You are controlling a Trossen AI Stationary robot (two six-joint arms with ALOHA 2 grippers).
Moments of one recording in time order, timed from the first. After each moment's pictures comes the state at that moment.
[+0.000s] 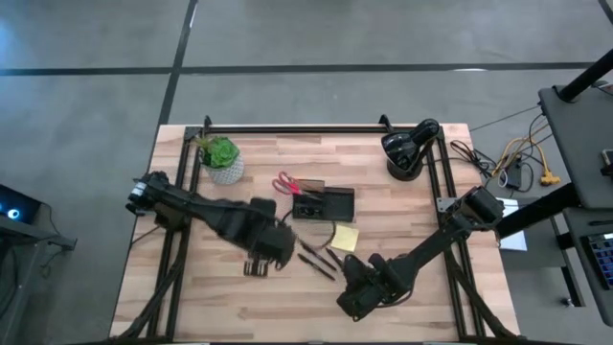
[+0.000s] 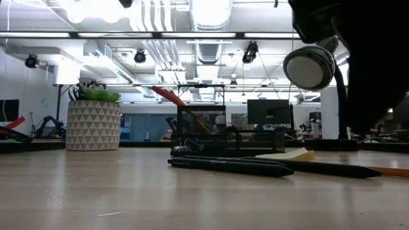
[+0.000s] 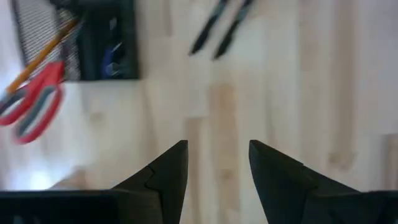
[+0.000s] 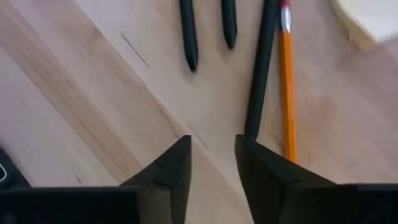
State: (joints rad) left arm -0.40 1.77 1.90 -1.50 -0.18 -0.32; right arm 0.65 1.90 1.29 -0.69 0.25 1.41
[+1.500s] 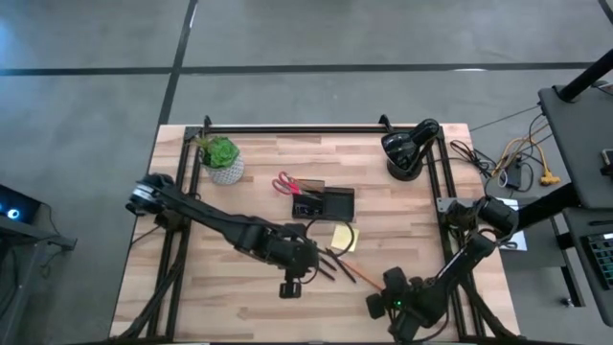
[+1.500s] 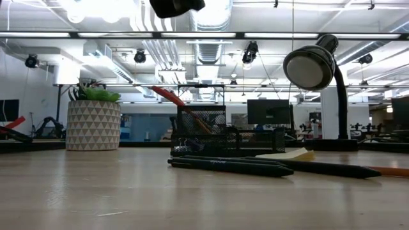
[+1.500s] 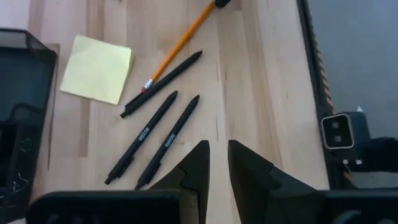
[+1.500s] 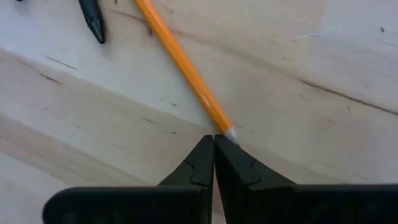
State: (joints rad) left arm -0.39 1.78 1.60 -0.73 -0.07 -0.36; right arm 0.93 1.90 1.13 -0.75 0.34 2.21
